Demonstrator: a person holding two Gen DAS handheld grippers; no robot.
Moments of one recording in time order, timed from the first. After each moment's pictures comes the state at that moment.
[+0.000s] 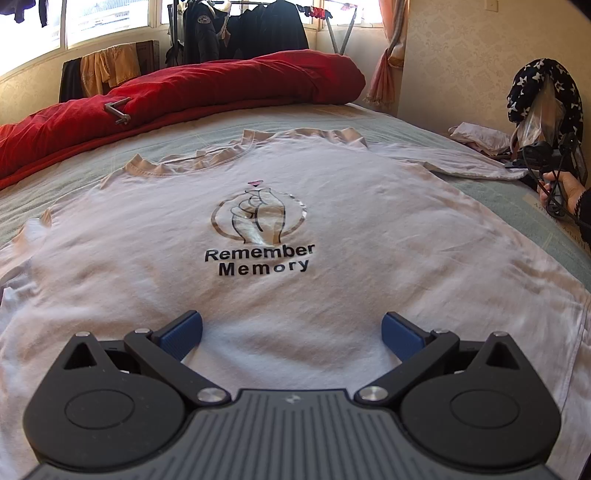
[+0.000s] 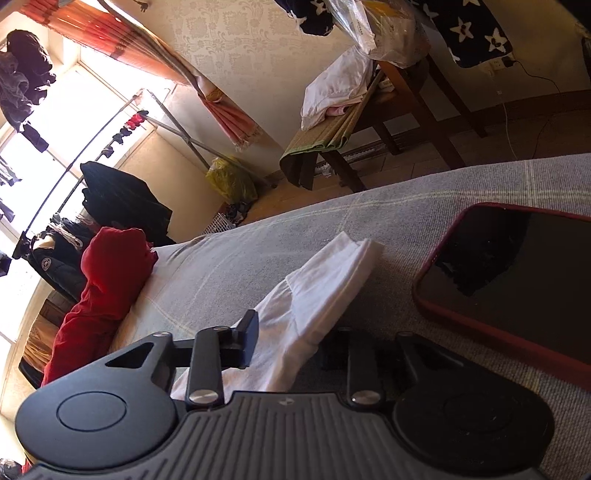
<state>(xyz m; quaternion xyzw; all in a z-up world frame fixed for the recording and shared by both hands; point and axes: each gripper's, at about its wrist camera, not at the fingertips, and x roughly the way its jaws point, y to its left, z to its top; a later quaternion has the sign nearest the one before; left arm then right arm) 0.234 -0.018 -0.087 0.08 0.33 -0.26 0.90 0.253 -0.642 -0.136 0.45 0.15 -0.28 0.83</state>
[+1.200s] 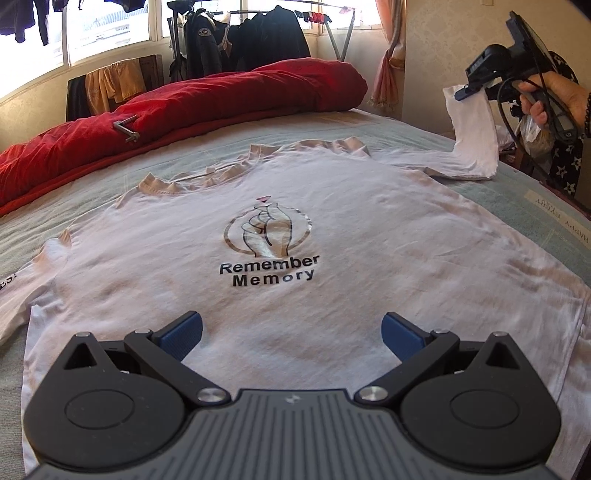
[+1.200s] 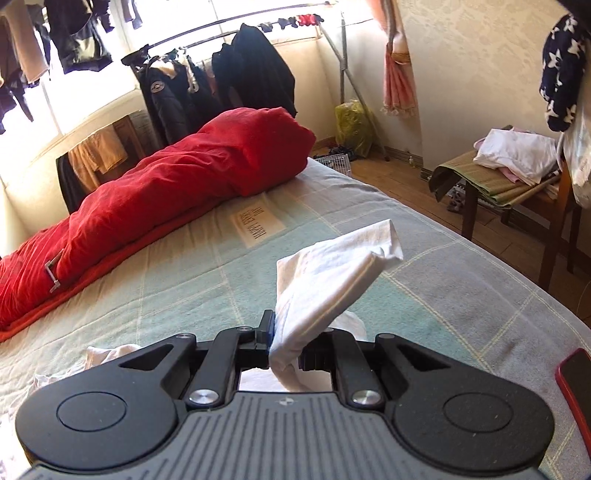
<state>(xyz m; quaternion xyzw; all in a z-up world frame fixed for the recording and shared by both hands) 0.220 -0.014 -0.068 0.10 0.31 -0.26 0.91 0.351 -0.452 0.027 0.18 0.29 -0.12 0.93</state>
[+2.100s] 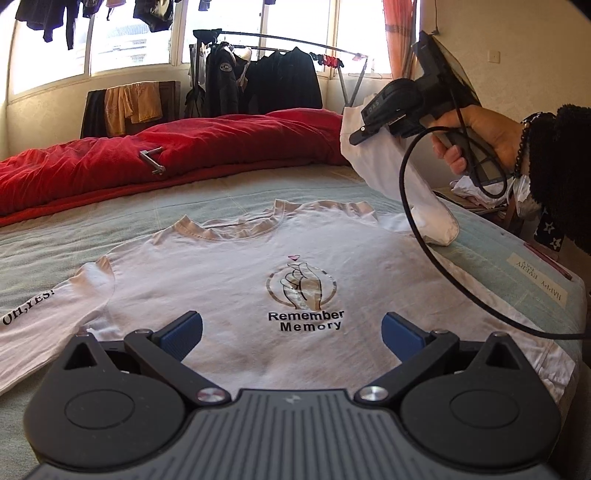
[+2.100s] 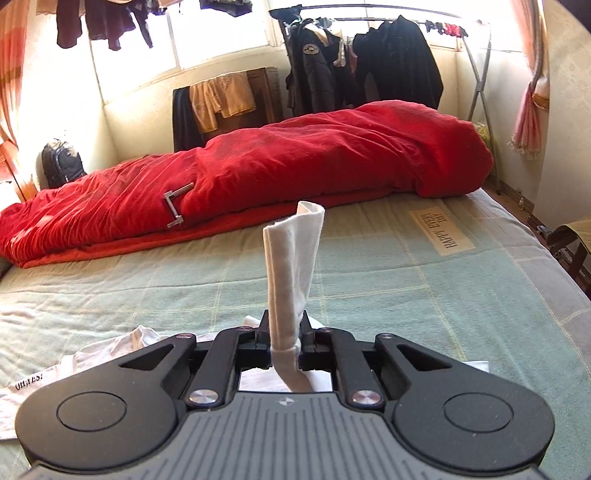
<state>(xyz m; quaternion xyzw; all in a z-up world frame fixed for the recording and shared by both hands) 0.212 0.047 -0.017 0.04 0.27 -0.26 0.93 0.418 -0.245 0.059 0.07 0.32 0.04 0.94</state>
